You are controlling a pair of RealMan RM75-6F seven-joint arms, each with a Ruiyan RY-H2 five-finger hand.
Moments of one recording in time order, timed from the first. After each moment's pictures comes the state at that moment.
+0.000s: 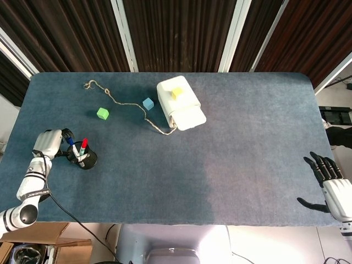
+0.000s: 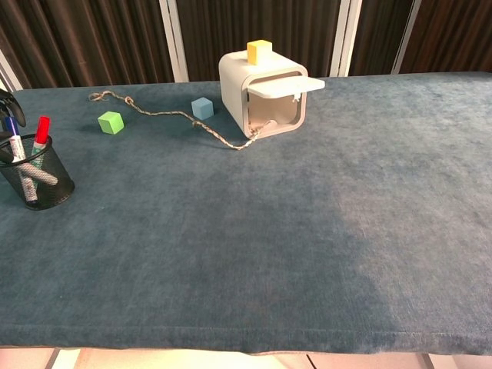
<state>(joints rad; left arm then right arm) -0.67 -1.22 -0.22 -1.39 0.77 0.81 0.22 0.08 -1.01 0.00 -1.52 -1.61 1.50 0.24</state>
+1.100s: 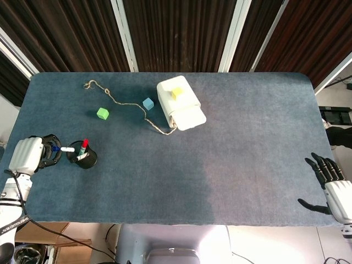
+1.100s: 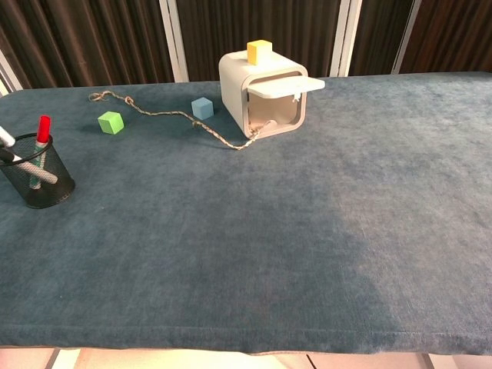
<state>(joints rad) -0.46 -1.01 -0.20 -1.73 1.15 1.19 -0.03 0.07 -1.02 0.00 -1.50 -1.63 1.53 0.27</state>
